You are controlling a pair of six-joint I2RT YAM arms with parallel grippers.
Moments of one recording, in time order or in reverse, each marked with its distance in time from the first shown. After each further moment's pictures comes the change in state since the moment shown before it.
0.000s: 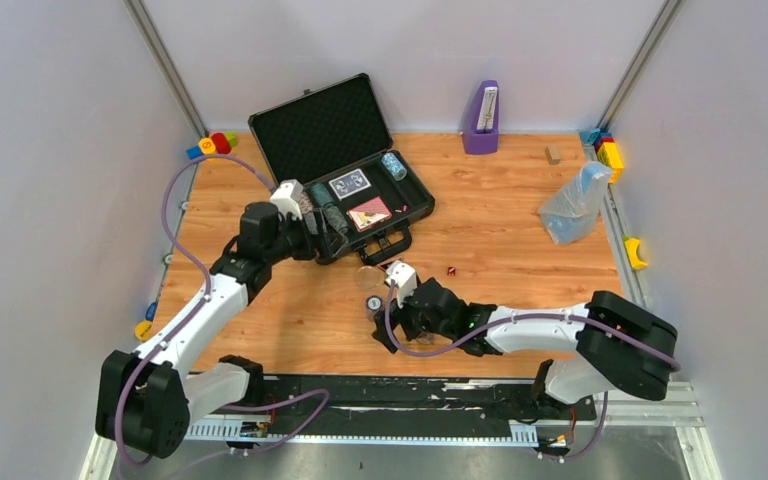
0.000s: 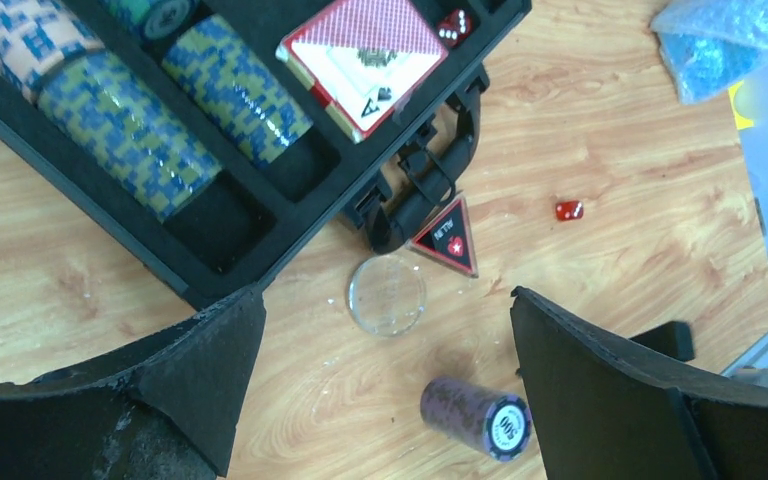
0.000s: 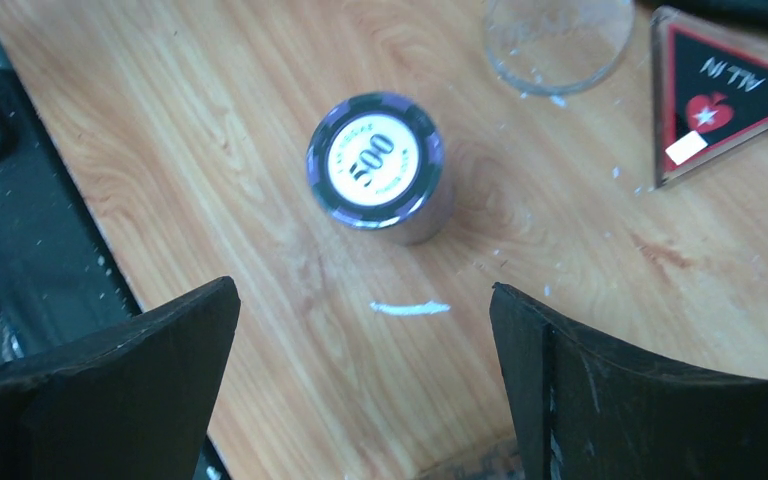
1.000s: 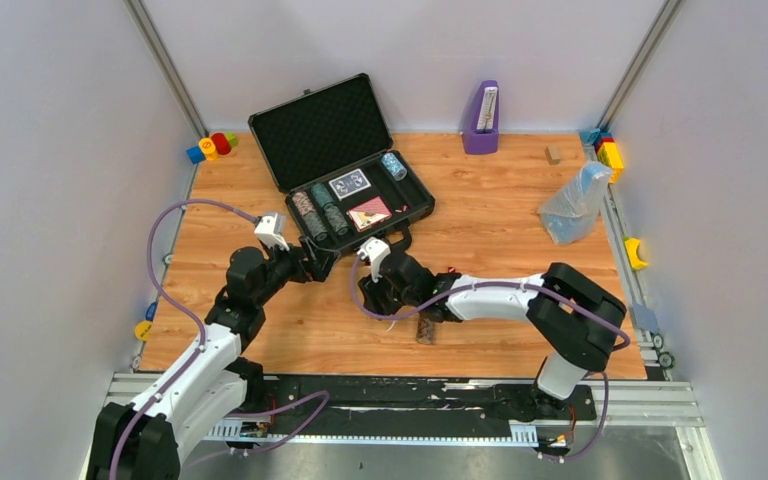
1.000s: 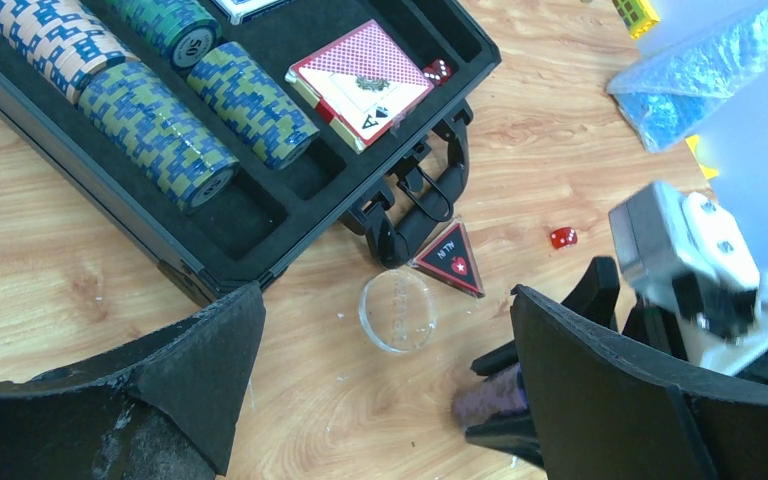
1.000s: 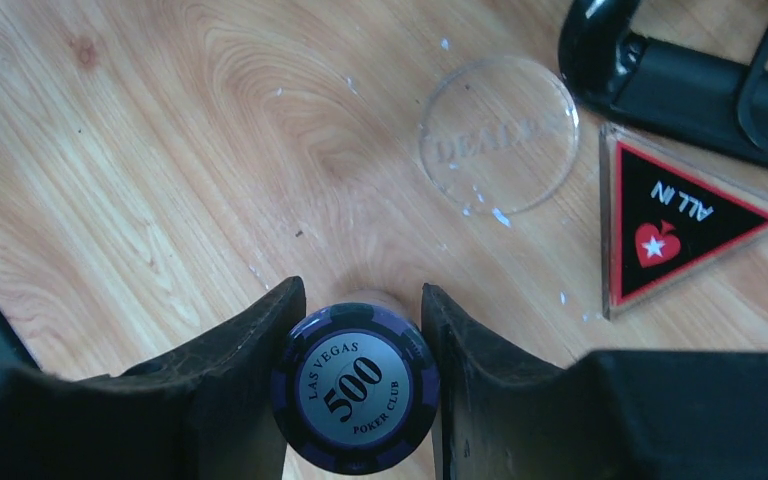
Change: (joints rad) left arm 0.000 -0.293 -0.393 0.373 -0.048 -0.034; right arm -0.061 0.287 0.319 -0.139 0.026 -0.056
